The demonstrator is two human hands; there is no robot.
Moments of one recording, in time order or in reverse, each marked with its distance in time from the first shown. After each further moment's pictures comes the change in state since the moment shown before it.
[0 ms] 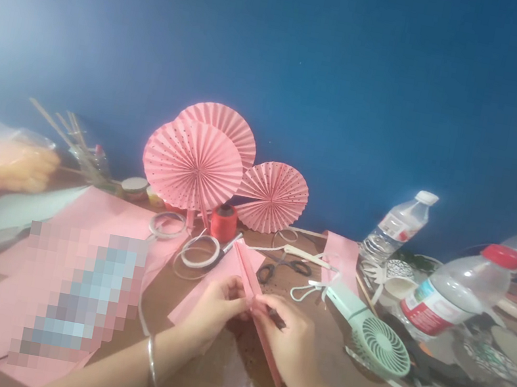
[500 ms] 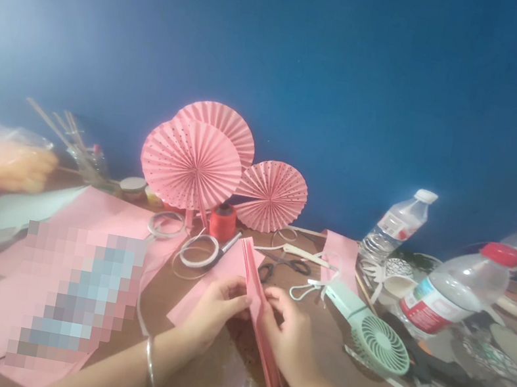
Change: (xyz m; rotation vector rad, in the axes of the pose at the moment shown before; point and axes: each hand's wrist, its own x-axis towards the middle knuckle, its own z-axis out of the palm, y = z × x) left_hand -0.001 0.000 0.002 -0.022 -0.066 0.057; right_hand 0.004 -0.002 -0.005 0.096 -0.111 0.180
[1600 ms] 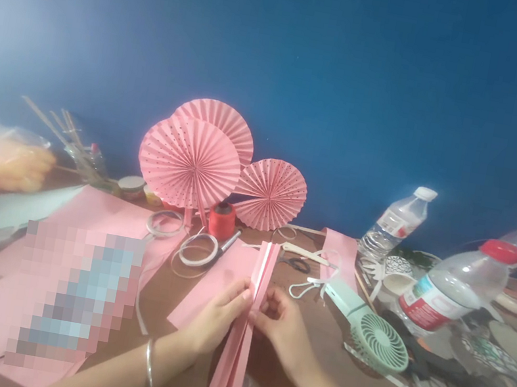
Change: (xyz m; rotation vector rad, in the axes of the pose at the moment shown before) left_hand -0.007 0.000 0.007 0.042 -0.086 0.007; right_hand 0.007 0.000 0.008 0.691 -0.178 0.251
